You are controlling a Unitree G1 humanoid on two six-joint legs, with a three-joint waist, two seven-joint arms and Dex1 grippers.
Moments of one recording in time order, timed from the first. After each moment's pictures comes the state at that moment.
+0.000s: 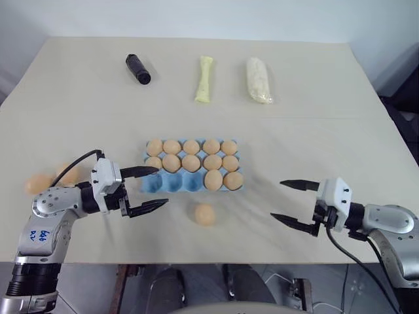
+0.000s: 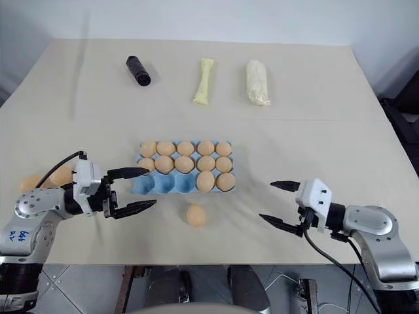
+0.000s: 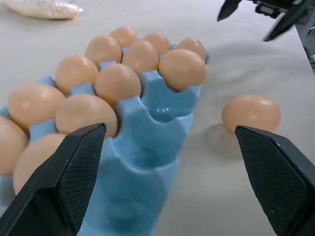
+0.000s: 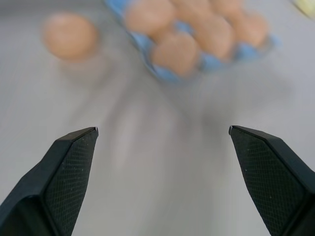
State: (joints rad) left arm -0.12 0.72 0.17 -0.12 -0.49 0.19 -1.12; right arm 0.03 -0.74 -0.09 -0.39 0.38 0.19 1.09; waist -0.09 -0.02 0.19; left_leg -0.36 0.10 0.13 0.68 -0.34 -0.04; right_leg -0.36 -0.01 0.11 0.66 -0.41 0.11
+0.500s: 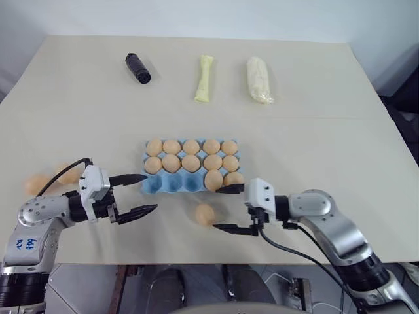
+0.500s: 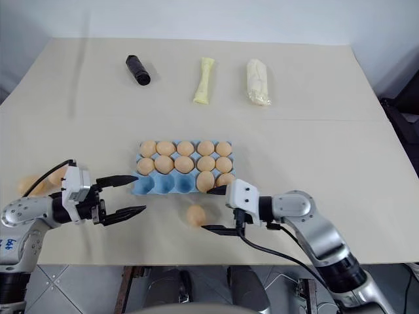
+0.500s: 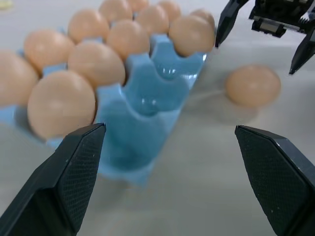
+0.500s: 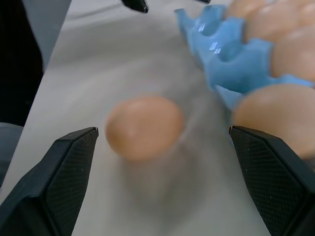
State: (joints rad) left arm 0.01 0.76 0.26 -0.11 -0.50 0.20 -1.13; right arm -0.29 -0.54 0.35 -0.30 0.26 0.32 1.03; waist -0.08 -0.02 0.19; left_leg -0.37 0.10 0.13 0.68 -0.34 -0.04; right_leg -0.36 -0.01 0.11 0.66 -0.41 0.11
